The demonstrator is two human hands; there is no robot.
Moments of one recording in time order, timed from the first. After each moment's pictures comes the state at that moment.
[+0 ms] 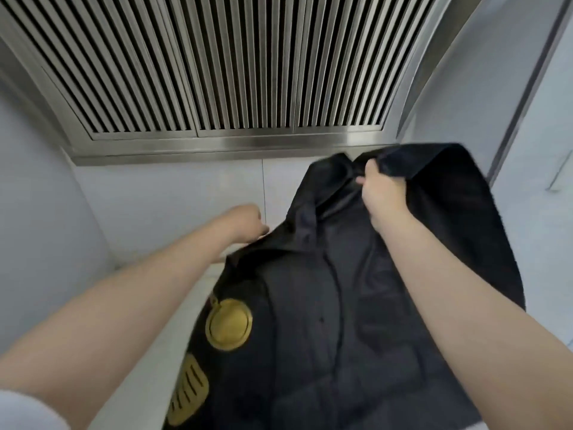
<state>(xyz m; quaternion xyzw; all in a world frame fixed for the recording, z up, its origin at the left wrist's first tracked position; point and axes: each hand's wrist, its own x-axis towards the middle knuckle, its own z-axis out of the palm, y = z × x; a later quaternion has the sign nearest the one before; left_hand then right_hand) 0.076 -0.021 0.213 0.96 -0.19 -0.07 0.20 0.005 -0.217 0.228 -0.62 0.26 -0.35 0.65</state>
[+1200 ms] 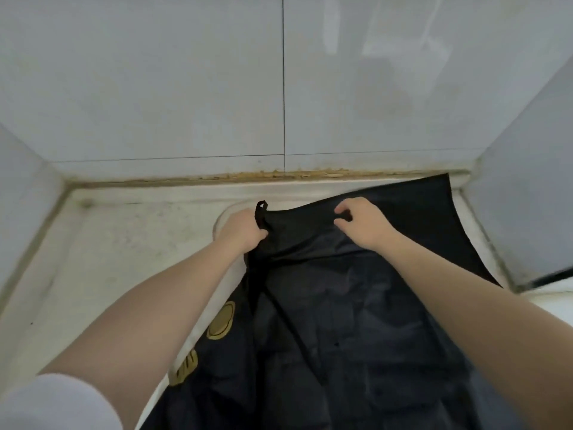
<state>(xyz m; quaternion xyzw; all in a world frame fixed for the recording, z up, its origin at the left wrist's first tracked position) 0.227 -0.036 -0.053 0.96 -0.09 -0.20 0.19 0.154 -0.254 -0.040 -0.95 0.13 0.10 0.28</state>
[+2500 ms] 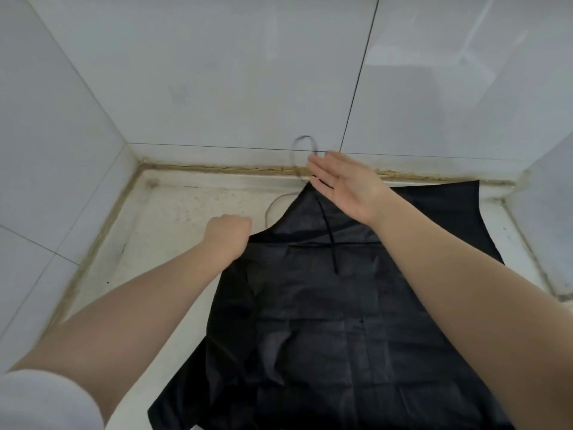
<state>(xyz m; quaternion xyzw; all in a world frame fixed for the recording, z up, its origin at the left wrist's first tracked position) 0.210 0.083 -0.038 0.96 -0.21 -0.15 -0.14 0.186 -0.131 0.031 -0.45 0.17 0.08 0.87</state>
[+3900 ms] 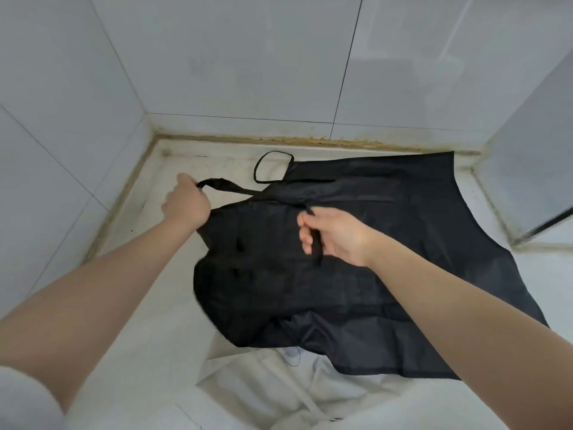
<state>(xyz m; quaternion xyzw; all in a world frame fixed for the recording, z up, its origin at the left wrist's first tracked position) 0.133 0.162 -0.009 0.95 0.11 -0.02 0.28 0.028 -0.071 0.011 -0.64 0.05 0.28 0.71</state>
